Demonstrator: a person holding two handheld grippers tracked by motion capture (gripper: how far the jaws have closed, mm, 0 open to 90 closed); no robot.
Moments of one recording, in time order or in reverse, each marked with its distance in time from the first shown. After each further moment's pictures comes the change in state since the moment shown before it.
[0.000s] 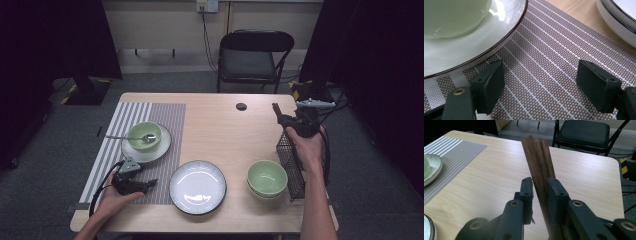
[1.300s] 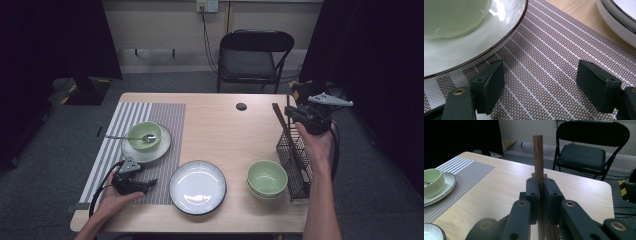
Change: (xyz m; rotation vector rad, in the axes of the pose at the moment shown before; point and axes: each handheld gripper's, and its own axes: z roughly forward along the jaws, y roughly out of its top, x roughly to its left) left arm 0.000 0.000 0.000 0.000 0.001 0.000; right arm 0.003 0.017 -0.036 -0.159 0.025 -0.027
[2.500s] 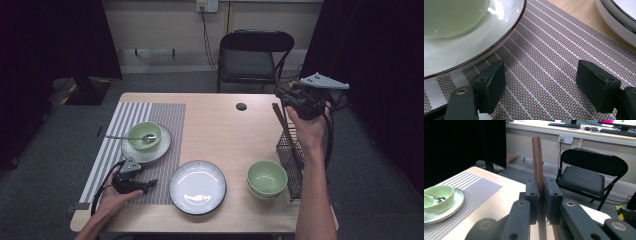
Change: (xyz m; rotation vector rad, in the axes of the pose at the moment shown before) left arm -0.003 0.003 -0.002 0.030 0.003 0.004; right arm 0.041 0.054 -0.006 -0.104 0.009 -0.105
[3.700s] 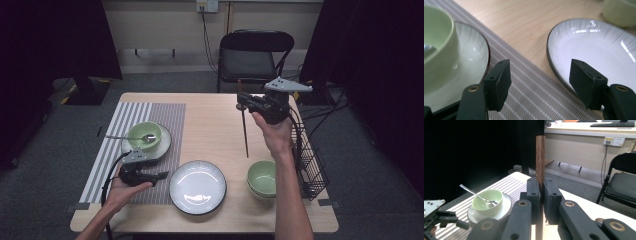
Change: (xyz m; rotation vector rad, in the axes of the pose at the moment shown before) left arm -0.019 0.055 -0.016 -0.141 -0.173 0.004; right arm 0.069 0.003 0.032 -0.040 0.285 0.039
